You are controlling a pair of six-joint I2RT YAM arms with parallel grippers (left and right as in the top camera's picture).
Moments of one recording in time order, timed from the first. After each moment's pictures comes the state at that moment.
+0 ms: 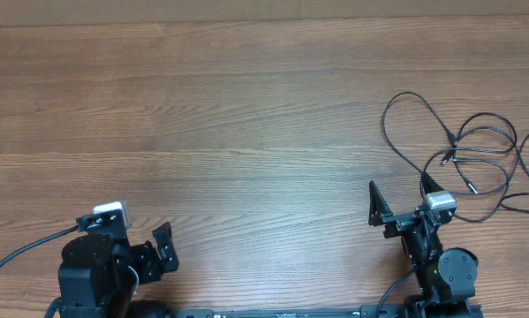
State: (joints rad) left arm -0.05 0.46 0.91 -1.22 -0.03 -0.27; right arm 0.10 0.01 0.02 -0.03 -0.10 0.07
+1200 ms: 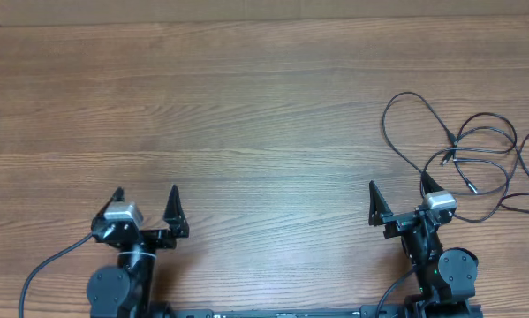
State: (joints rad) left arm -0.05 0.02 0.26 -0.29 -0.02 -0.17; right arm 0.10 0.01 0.02 -0.03 -0.10 0.07
